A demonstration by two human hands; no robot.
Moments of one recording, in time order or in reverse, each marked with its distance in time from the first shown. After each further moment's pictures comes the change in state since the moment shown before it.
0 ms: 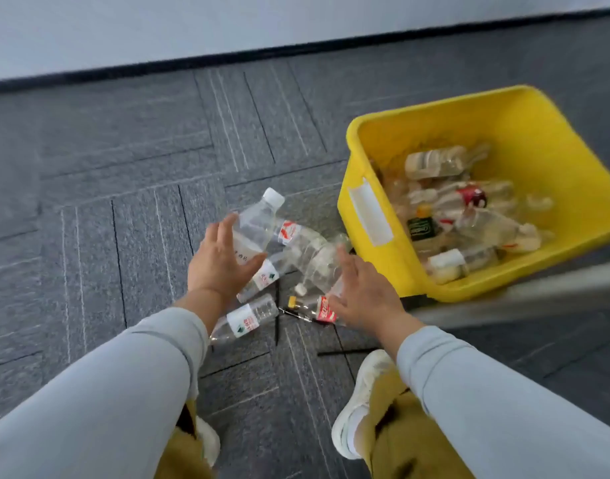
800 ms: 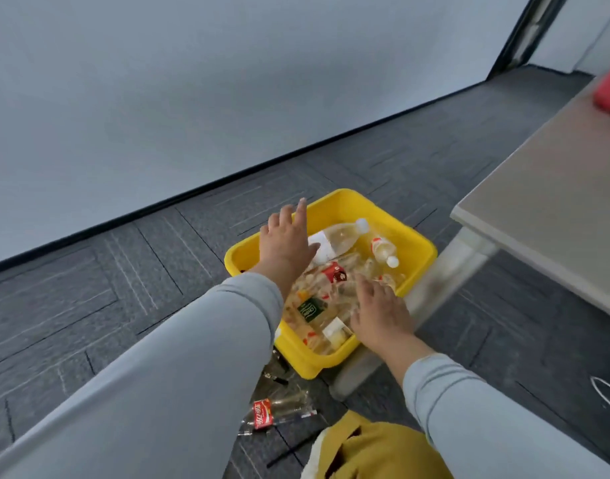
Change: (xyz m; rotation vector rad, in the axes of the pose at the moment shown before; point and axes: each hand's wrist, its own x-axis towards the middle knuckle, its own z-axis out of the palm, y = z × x) left_hand 0.021 0.356 -0.059 0.267 0.021 0.661; right_hand -0.115 0.109 -0.186 -0.024 0.254 0.590
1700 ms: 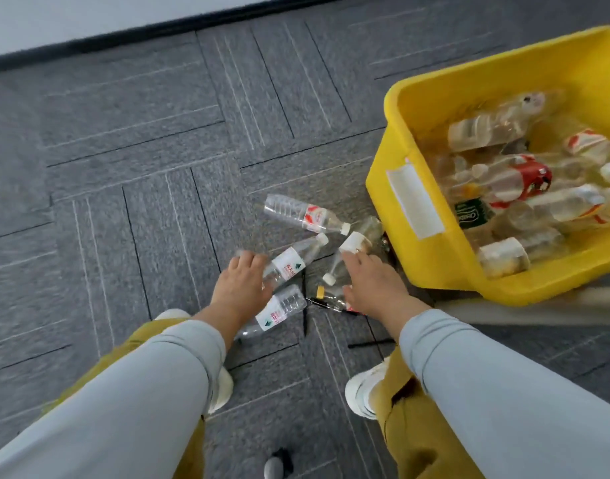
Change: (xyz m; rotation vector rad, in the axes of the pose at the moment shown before) left_hand -0.233 -0.289 0.197 -0.071 -0.493 -0.489; right_hand 0.025 -0.197 0.235 -0.111 -0.486 -0.534
